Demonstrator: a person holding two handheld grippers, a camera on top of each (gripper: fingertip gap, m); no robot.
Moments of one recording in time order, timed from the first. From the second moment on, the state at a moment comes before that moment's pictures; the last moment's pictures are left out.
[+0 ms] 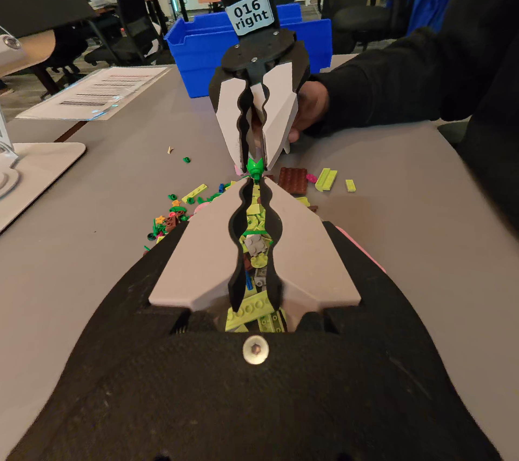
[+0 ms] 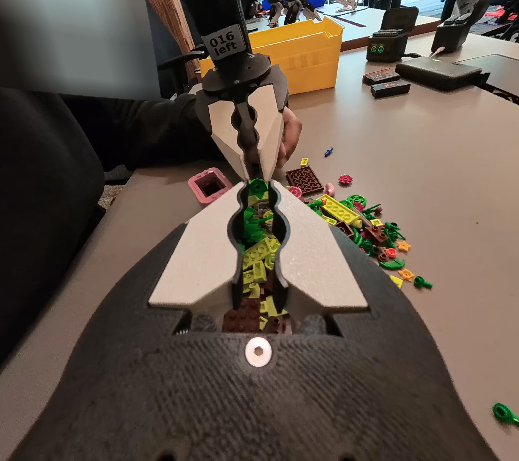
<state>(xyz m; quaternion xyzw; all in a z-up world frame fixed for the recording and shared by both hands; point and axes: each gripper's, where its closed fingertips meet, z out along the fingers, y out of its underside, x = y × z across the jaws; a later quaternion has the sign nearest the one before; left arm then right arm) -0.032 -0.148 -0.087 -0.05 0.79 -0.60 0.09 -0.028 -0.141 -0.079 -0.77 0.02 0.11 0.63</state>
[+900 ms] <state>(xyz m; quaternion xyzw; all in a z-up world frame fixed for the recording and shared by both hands) -0.034 -0.150 -0.091 -0.03 0.81 -0.58 0.11 -0.031 -0.140 -0.083 -0.77 0.02 0.13 0.62</state>
